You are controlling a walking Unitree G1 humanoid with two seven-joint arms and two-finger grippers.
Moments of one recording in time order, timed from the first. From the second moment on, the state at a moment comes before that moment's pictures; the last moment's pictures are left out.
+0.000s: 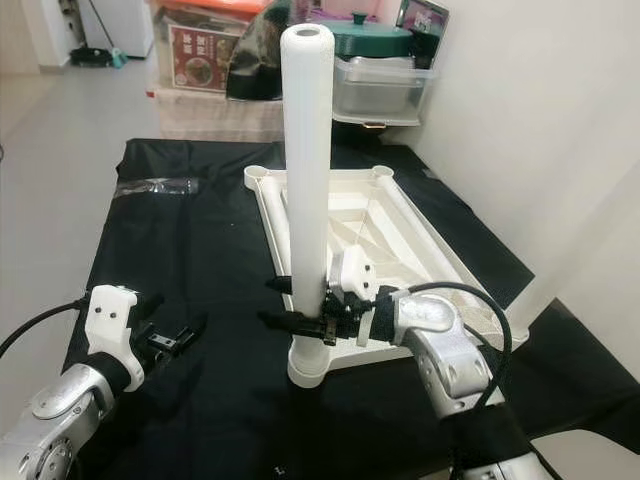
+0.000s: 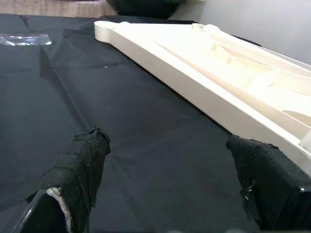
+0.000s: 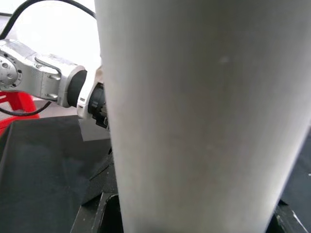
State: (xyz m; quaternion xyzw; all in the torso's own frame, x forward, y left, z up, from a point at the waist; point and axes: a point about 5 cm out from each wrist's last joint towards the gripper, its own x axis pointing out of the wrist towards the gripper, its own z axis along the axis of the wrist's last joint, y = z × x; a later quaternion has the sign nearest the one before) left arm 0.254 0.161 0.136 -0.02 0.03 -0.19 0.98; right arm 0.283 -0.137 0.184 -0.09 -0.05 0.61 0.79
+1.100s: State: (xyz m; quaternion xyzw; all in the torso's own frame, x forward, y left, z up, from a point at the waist) left arm 0.256 0.167 0.135 -0.02 0.03 -0.18 0.98; right arm 0.275 -0.131 0.167 0.01 -0.06 0.44 0.89
